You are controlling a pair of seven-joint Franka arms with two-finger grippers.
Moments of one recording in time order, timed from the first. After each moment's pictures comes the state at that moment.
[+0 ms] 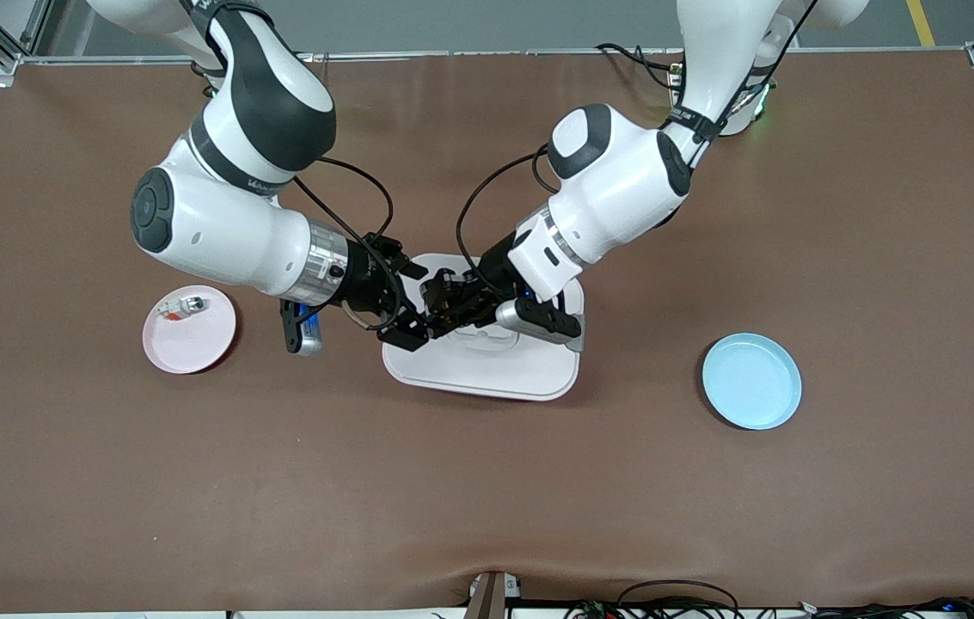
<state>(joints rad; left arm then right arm) -0.58 0.51 -0.16 -1.46 -0.83 2.68 -0.24 0.44 0.45 0.04 -1.34 0.59 1.97 1.51</state>
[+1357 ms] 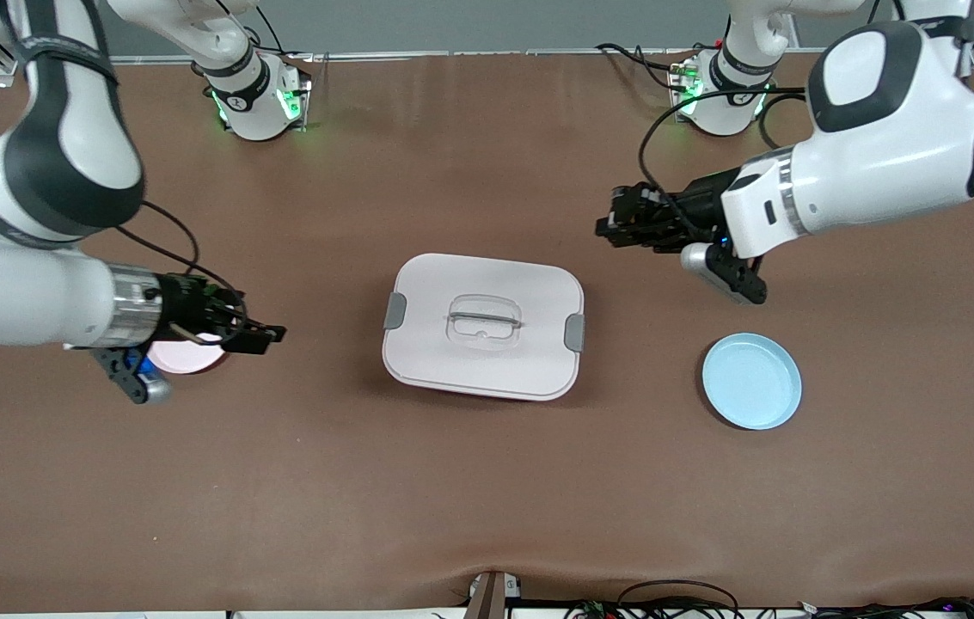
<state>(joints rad) -0.17 0.15 -0.15 -1.62 -0.71 1.72 0.01 0.12 0.45 0.01 -1.23 0.41 1.48 0.69</state>
